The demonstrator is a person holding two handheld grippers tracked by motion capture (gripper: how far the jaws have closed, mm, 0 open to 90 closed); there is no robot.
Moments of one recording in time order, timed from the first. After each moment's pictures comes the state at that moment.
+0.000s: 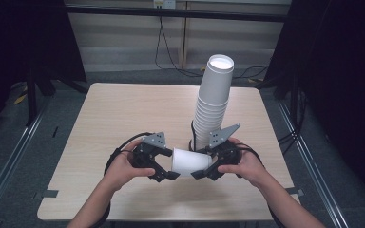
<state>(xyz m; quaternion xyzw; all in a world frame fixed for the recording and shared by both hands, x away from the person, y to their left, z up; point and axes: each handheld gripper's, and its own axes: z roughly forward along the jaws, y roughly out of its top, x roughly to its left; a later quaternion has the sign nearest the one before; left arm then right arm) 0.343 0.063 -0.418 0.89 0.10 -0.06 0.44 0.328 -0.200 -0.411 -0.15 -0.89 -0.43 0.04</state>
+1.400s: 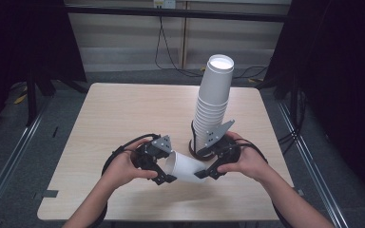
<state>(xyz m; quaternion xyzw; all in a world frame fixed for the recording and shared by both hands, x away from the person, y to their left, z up) 0.335 0.051 -0.406 0.94 0.08 -0.02 0.34 0.326 -0.192 -0.388 -0.15 -0.93 -0.34 0.02</state>
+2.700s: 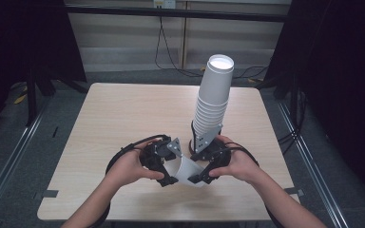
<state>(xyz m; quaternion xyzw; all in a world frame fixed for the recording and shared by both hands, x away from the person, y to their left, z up) 0.327 0.029 -0.394 0.96 0.06 0.01 0.26 0.324 -0.171 -0.402 -0.14 -0.94 -0.32 0.02</state>
